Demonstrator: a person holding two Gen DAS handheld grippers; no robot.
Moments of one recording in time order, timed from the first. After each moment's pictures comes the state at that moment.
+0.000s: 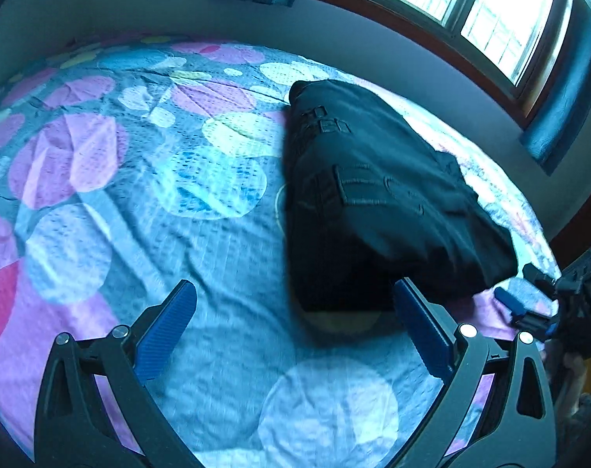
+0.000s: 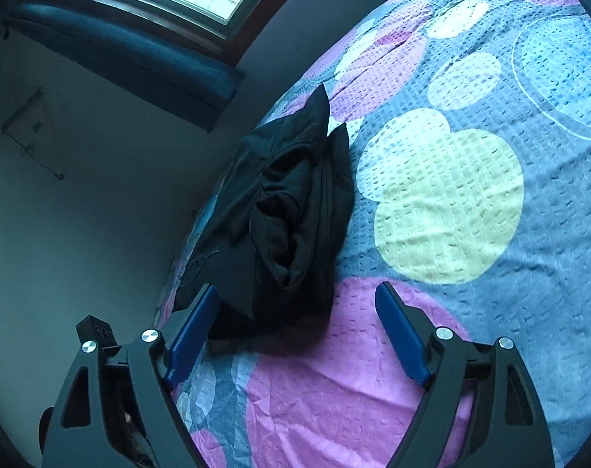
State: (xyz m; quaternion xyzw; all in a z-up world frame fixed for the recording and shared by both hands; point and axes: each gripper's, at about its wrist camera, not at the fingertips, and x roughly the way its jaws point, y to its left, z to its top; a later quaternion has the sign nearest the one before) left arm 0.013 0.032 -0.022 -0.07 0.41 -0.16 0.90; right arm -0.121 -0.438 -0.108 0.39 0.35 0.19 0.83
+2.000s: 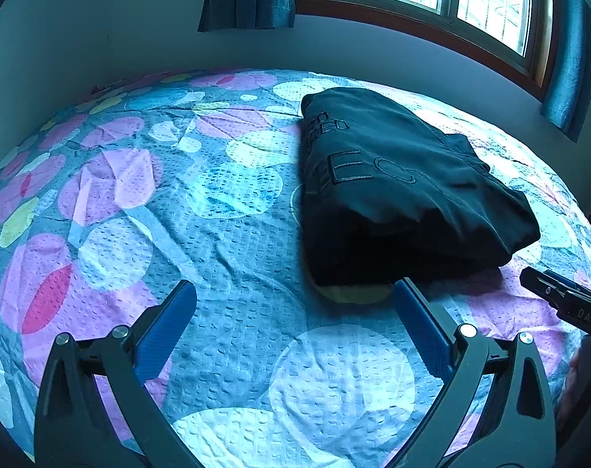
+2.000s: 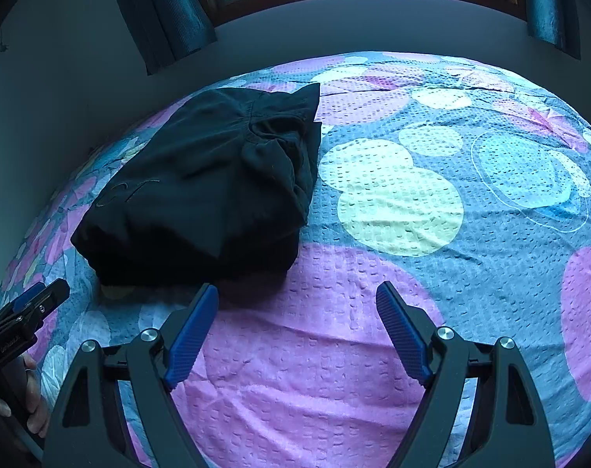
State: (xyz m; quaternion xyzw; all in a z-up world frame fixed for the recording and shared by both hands) left arm -0.024 0.014 -0.010 0.01 0.37 -0.10 0.92; right arm -0.152 -0.358 -0.077 0.14 0.39 0.01 0.91
